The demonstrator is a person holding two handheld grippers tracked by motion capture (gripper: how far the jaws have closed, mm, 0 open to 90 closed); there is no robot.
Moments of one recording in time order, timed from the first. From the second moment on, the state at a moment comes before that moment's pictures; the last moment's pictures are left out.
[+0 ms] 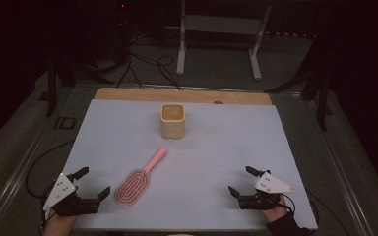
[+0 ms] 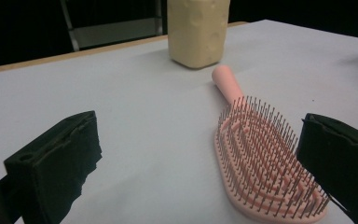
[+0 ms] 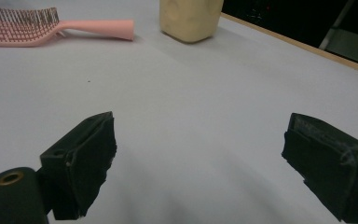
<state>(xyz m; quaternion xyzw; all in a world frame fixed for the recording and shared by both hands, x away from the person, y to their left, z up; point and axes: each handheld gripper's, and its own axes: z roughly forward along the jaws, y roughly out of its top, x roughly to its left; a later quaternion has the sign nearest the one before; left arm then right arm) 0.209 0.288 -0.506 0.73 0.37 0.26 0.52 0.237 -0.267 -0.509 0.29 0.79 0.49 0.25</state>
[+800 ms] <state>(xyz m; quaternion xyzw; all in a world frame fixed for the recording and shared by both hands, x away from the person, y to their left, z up) 0.209 0.283 -0.495 0.73 0.37 0.26 0.51 0.235 -0.267 -0.506 0.29 0.78 0.49 0.26</state>
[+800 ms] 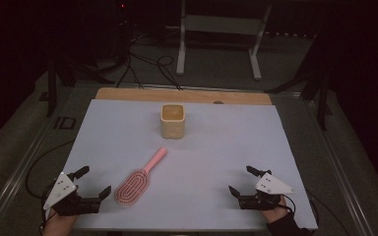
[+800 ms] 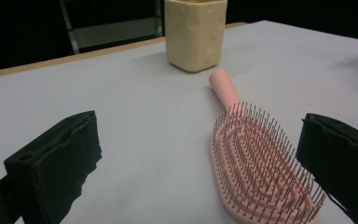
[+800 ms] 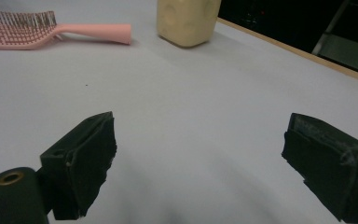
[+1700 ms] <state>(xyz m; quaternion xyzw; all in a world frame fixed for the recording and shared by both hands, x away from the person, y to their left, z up) 0.236 0.271 -0.433 0.74 0.39 0.23 0.50 0.235 -0.263 -0.506 0.29 0.78 0.49 0.26</state>
